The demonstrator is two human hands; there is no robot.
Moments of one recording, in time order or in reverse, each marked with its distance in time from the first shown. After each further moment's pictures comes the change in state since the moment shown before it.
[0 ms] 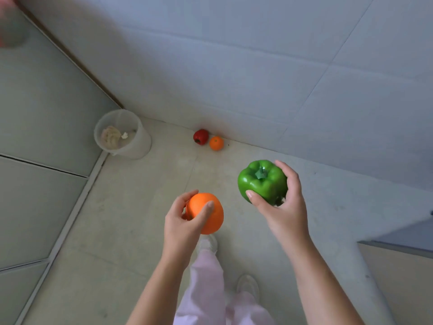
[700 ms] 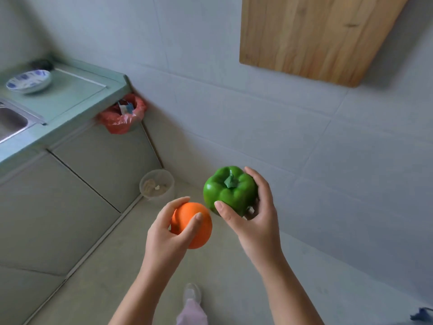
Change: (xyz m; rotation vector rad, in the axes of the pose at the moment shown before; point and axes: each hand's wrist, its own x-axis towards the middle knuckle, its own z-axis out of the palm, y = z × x) left_hand -0.169 0.203 -0.093 0.009 0.197 0.385; right_hand -0.101 -0.272 -0.052 0.297 -0.270 -0.380
